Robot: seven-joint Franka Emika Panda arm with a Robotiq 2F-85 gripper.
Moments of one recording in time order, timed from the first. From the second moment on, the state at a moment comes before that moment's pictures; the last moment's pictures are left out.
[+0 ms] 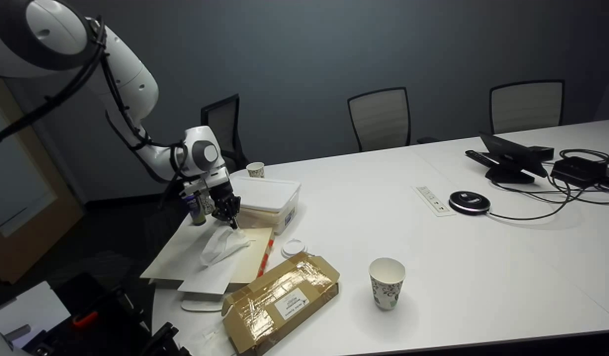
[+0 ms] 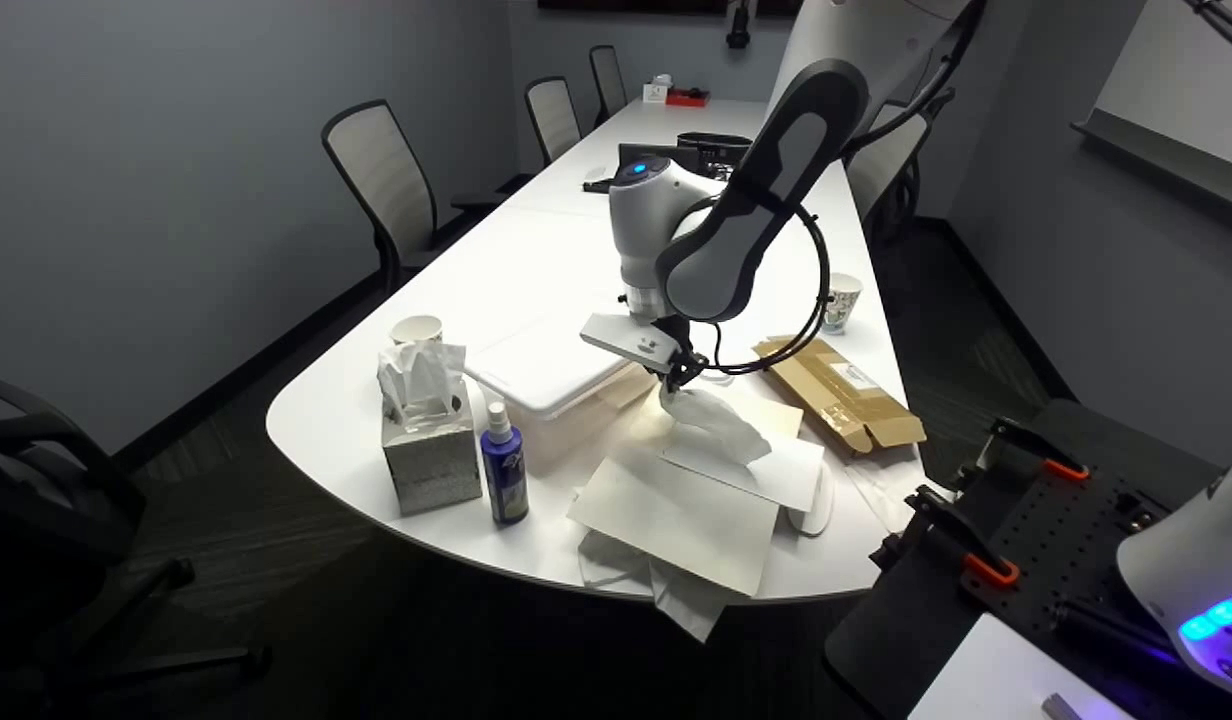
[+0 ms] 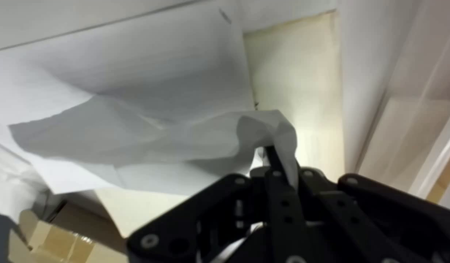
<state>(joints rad) 0.29 0.74 -0.07 -1.95 -0.33 2.58 1.86</state>
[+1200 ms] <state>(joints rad) 0.27 0.76 -0.14 -1.91 -0.17 2.04 1.56</state>
